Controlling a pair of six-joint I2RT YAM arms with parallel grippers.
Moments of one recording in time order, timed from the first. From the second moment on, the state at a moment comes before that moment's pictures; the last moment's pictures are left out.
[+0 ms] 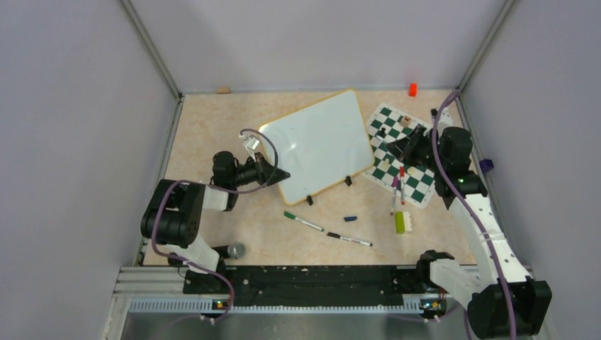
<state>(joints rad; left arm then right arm) -0.15 1.62 0.46 0.98 0.97 -0.57 0.07 0.97 0.82 -0.21 -0.40 0.52</state>
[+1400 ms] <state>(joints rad) -0.24 1.38 0.37 0.78 0.82 -0.53 0.07 0.78 0.83 -0.36 -0.37 0.49</state>
